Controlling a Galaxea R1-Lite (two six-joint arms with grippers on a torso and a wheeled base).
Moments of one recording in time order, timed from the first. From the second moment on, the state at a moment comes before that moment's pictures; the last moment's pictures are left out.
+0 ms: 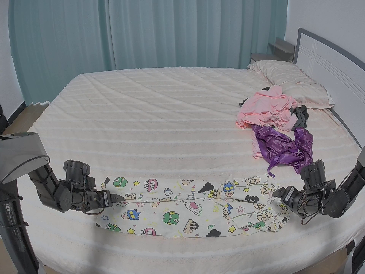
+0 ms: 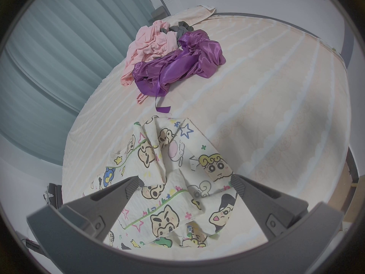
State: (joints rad) left arm -0.06 2.18 -0.65 -0.65 -0.21 -0.29; right arm 0.25 1.90 -0.43 -0.61 -0.17 0.89
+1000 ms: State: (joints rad) left arm -0.06 2.16 -0.65 -0.64 -0.21 -0.35; right arm 0.27 1.90 -0.42 -0.62 -0.17 0.89
